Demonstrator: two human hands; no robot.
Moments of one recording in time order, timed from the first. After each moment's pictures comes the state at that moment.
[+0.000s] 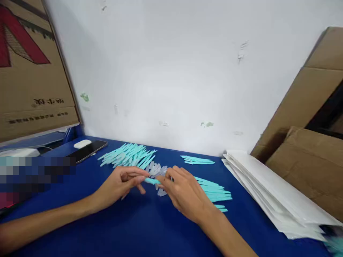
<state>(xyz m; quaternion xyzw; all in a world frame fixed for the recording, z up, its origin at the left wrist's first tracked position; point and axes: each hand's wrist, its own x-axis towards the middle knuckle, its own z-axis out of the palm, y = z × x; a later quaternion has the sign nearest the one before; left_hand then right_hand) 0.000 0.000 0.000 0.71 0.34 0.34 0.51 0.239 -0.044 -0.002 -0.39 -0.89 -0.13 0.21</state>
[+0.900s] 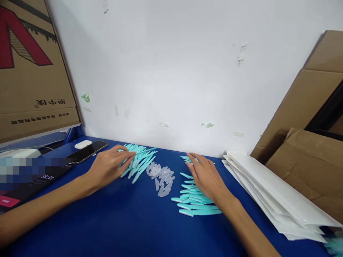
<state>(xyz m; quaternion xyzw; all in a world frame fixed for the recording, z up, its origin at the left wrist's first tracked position) -0.041 0.052 0.006 0.86 0.31 0.32 -0.25 0.308 -0.006 -0.015 -0.59 -0.77 -0.16 0.18</state>
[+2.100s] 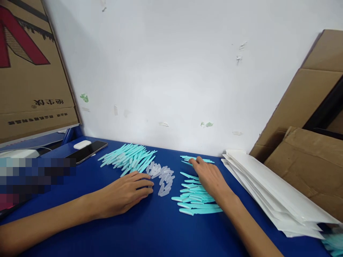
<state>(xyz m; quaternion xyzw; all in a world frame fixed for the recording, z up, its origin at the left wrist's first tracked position) -0.011 0.007 -0.012 0.98 0.12 0.14 -0.10 0.320 -0.001 -0.017 -0.62 -0.75 -0.23 0.01</state>
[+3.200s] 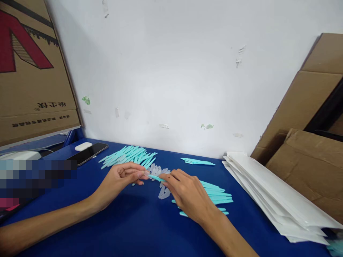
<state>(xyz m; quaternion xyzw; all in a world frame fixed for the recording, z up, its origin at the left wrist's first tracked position) -0.002 0.009 -0.004 0.64 0.32 0.44 0.54 0.242 -0.042 -0.002 -0.41 -0.86 -0.13 0.27</state>
